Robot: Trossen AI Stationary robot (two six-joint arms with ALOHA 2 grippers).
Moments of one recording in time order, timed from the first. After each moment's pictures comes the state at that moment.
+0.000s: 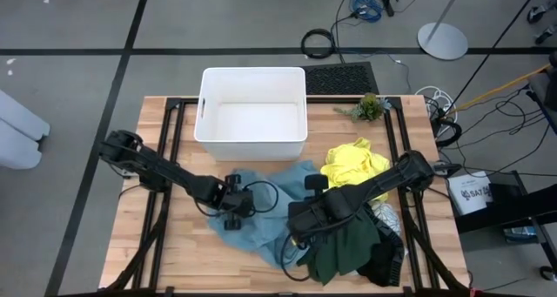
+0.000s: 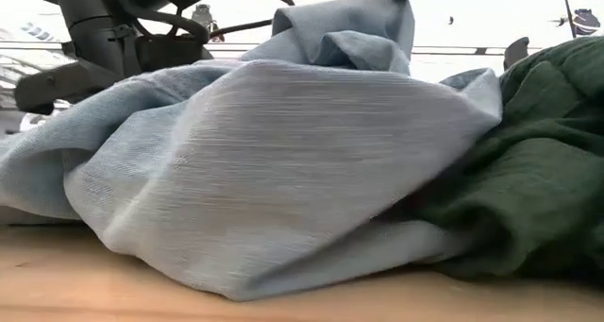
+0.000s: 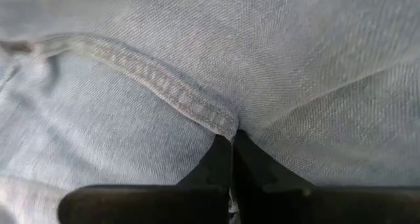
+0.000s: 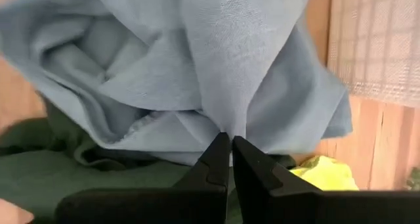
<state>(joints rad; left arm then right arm) -0.33 1.59 0.86 -0.52 -0.19 -0.32 0.45 2.01 2.08 -1.50 0.31 0.43</state>
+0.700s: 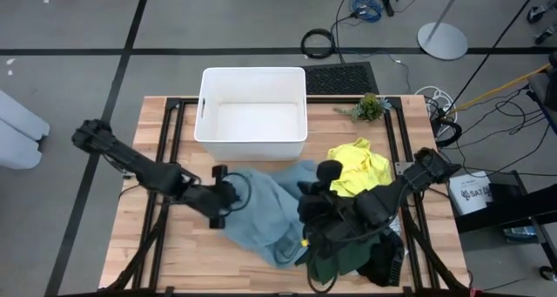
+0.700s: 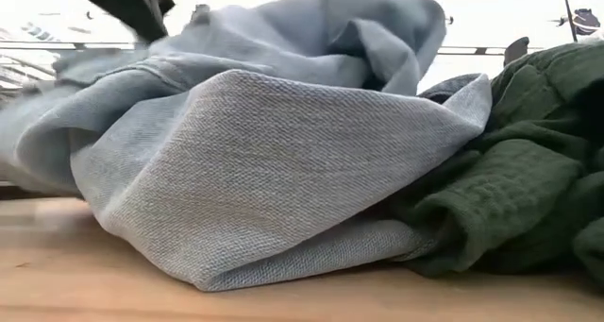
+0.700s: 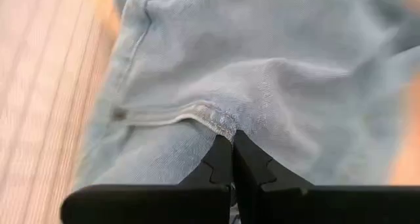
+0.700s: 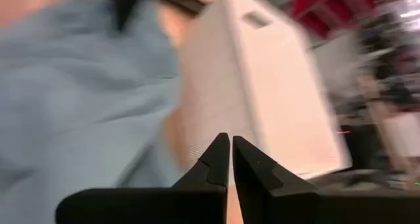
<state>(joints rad) -0.49 1.21 0.96 -0.64 -0.39 -0.28 0.56 1.89 2.08 -1.38 1.03 0.31</state>
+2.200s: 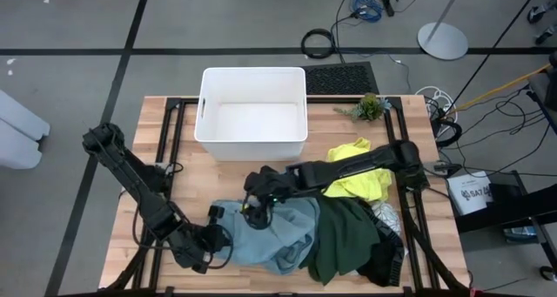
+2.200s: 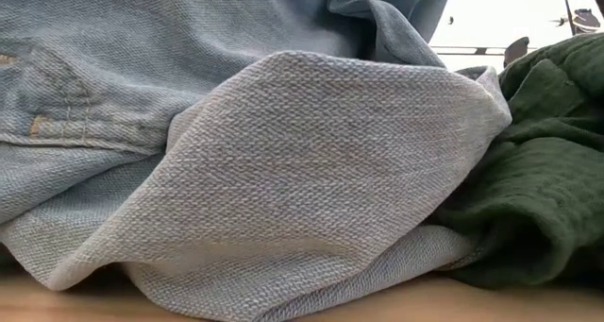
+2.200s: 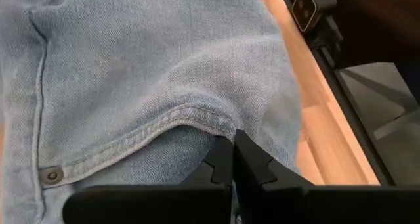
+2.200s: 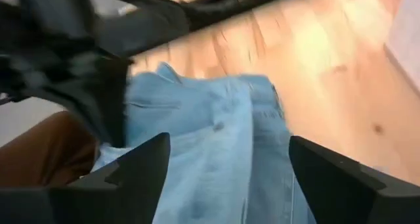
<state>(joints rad) -0.83 1.38 0.96 -0.47 -0.43 -0.41 0.20 2.06 1.83 -0.45 0.03 0.52</state>
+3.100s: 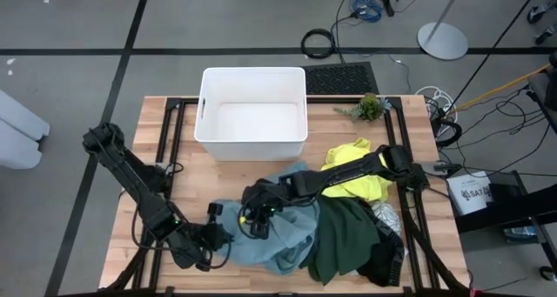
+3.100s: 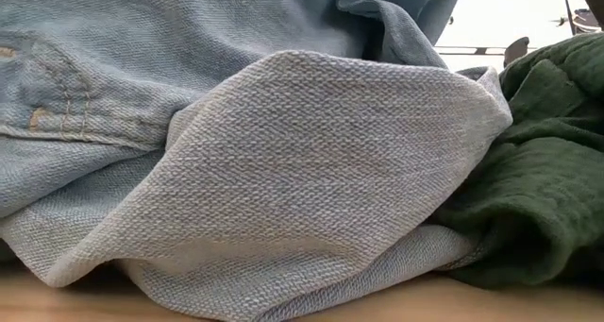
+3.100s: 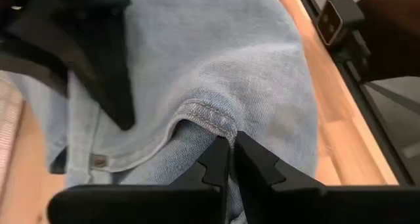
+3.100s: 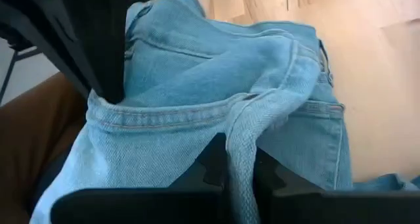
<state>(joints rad) -0.84 1.38 0.96 -0.47 -0.54 -0.41 0.22 2.14 1.83 -0.44 -0.08 0.45</state>
